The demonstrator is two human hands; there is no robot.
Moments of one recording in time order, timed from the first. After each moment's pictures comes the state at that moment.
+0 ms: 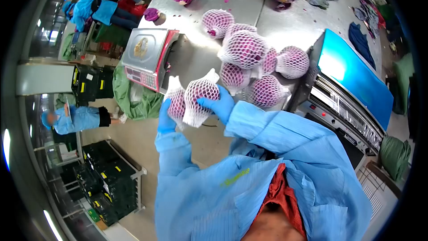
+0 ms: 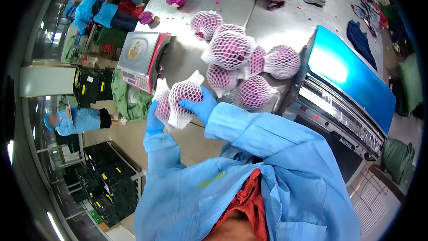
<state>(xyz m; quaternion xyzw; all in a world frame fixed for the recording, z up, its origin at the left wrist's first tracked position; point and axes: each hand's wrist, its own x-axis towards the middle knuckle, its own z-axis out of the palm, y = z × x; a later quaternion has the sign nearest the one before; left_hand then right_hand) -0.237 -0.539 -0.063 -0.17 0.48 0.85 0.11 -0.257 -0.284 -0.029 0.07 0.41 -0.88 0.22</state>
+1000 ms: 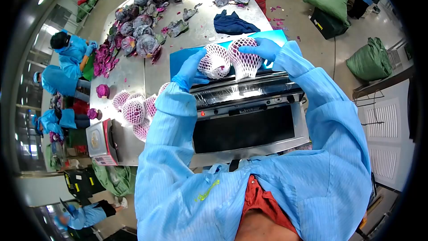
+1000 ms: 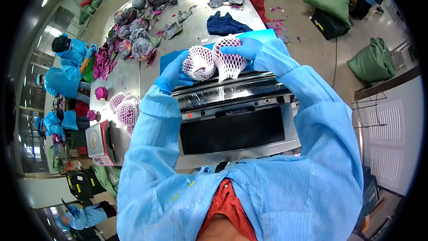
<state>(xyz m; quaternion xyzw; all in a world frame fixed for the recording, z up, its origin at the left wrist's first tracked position) -0.316 0.066 0.043 0.08 0.71 0.52 0.47 -0.152 0.306 0.077 0.19 0.82 -0.53 0.08</state>
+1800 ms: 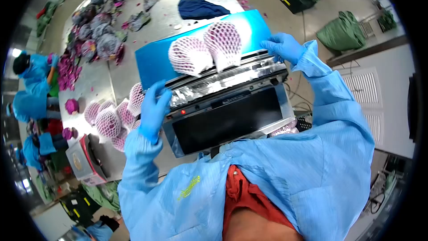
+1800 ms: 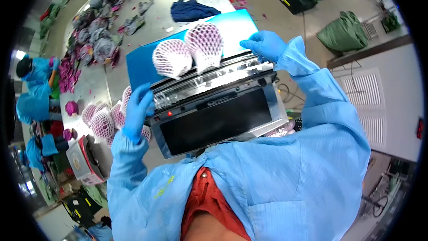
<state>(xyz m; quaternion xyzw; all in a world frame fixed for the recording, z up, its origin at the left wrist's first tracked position) -0.254 -0.044 0.043 0.15 0.76 0.54 0.34 -0.057 0.336 0.078 0.33 0.85 -0.41 0.06</state>
